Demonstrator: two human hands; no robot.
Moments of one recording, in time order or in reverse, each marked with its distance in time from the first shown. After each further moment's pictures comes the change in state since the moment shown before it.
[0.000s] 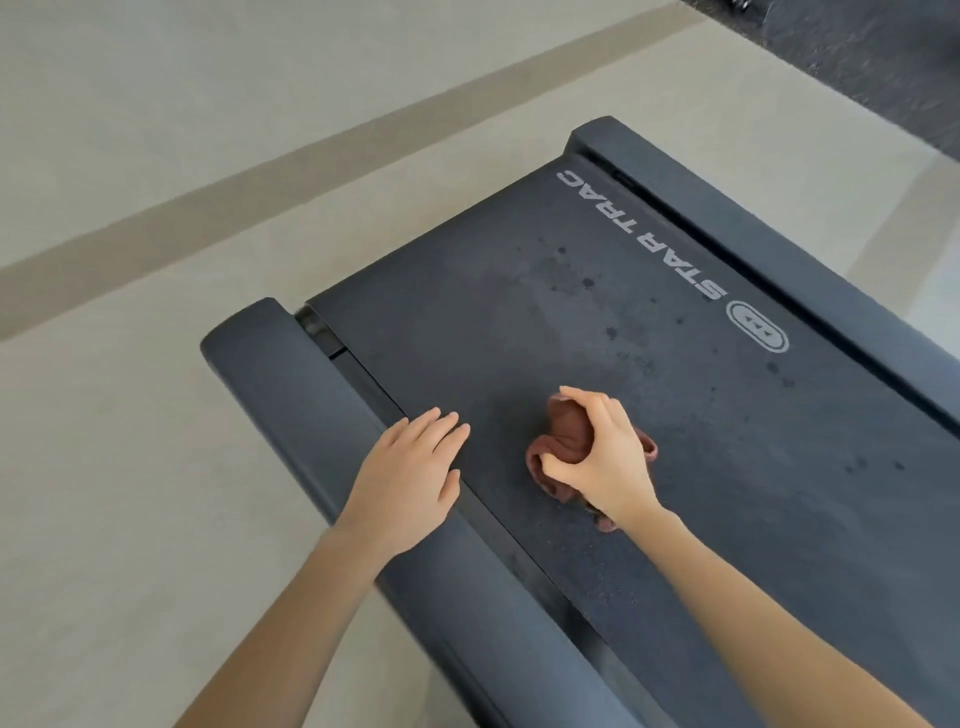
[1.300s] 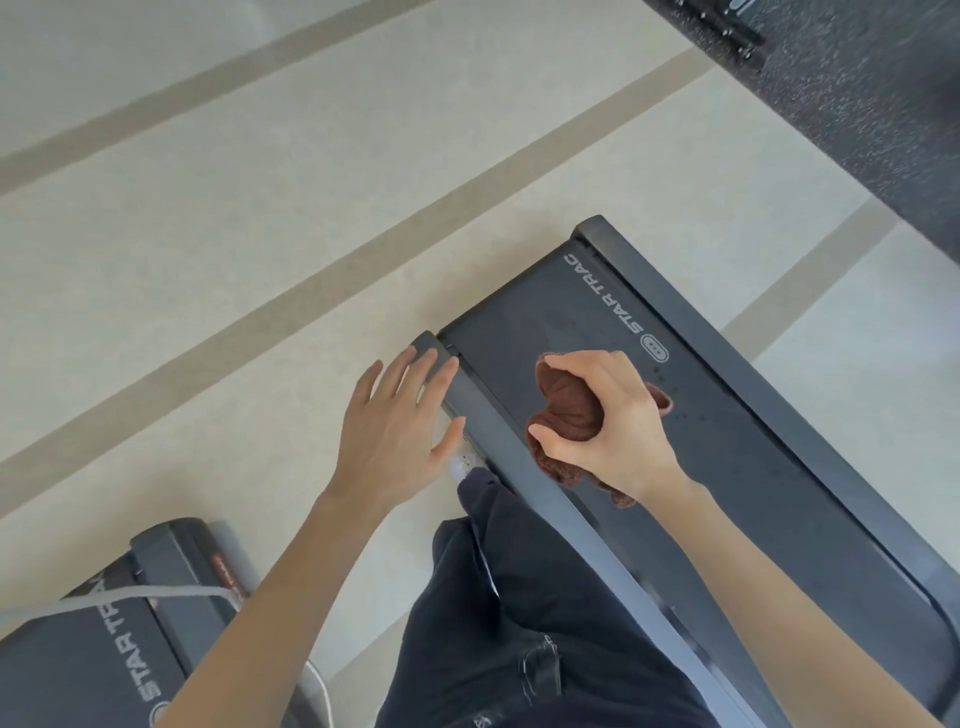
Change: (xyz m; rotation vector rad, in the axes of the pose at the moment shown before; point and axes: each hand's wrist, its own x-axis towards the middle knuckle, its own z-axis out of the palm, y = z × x) left_hand -0.280 0.126 -0.619 0.126 0.117 -0.187; right_hand -0.170 -0.533 -0.450 0.055 -0.065 -0.335
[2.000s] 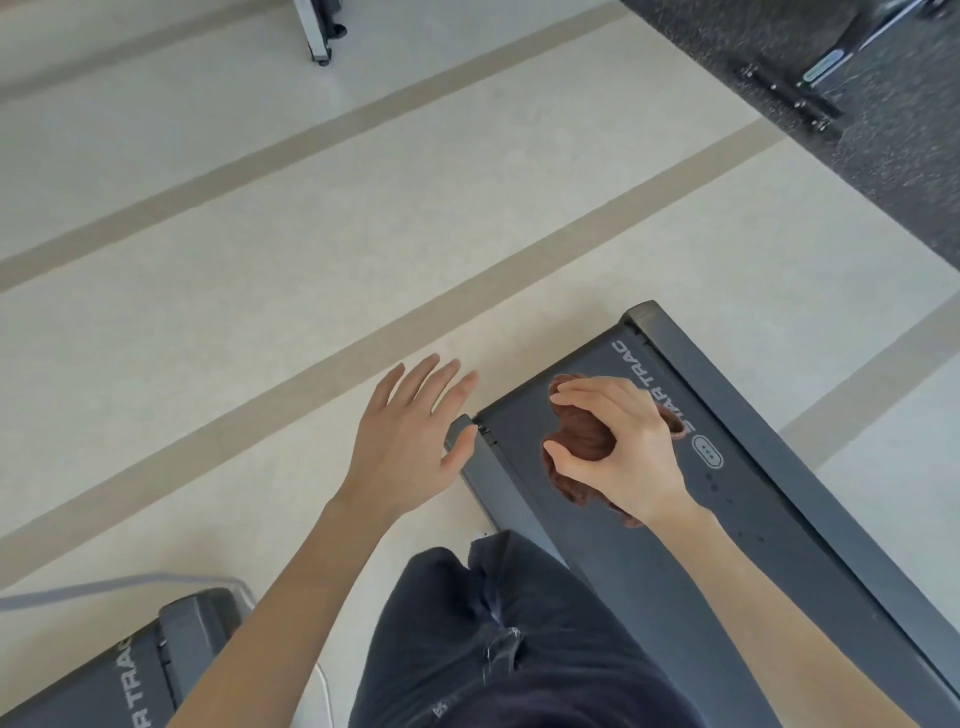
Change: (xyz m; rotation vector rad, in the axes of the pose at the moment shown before) left_hand 0.169 -0.071 -0.049 0.005 0.097 -0.004; right_hand 0.194 0.035 -0.001 0.005 0.027 -0.110
